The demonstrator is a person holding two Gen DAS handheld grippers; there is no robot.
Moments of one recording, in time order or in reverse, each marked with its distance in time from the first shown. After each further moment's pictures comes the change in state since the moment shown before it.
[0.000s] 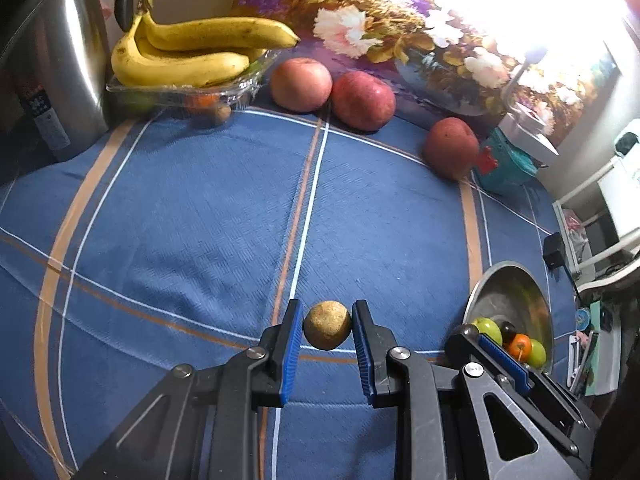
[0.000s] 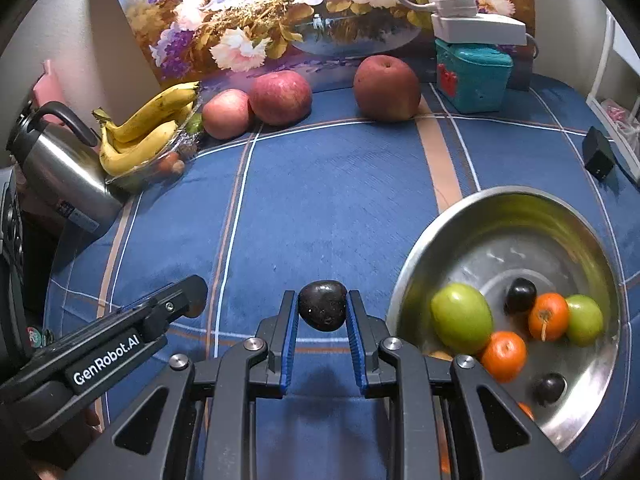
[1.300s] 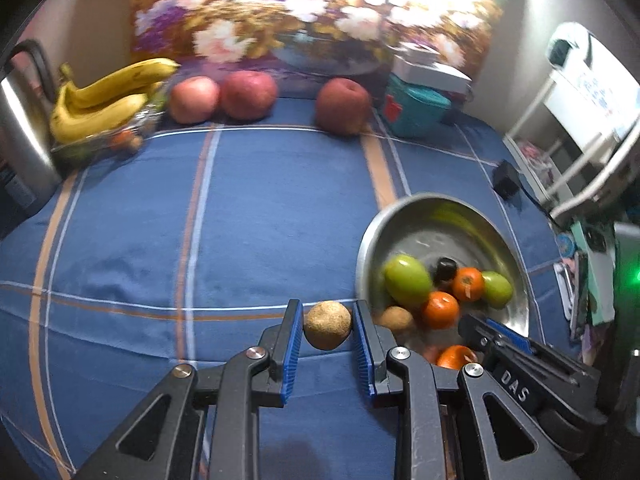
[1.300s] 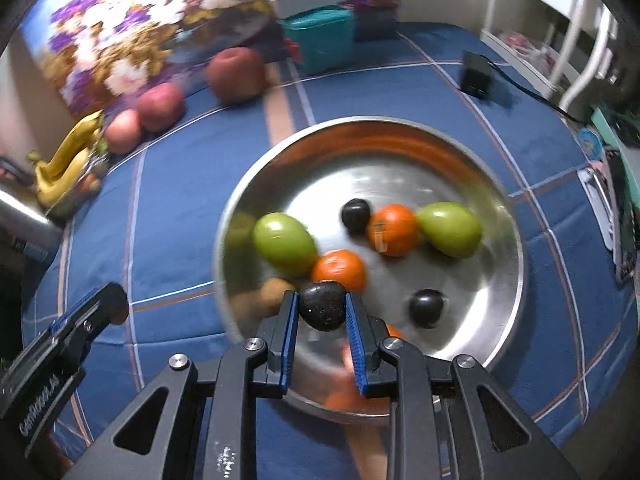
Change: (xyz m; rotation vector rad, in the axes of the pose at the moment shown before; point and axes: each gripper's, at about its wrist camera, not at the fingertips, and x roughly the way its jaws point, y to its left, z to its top) left arm -0.012 -0.094 -0.048 0.258 0.003 -0.037; right arm -0.043 -0.098 -0.039 0.247 0.058 -0.194
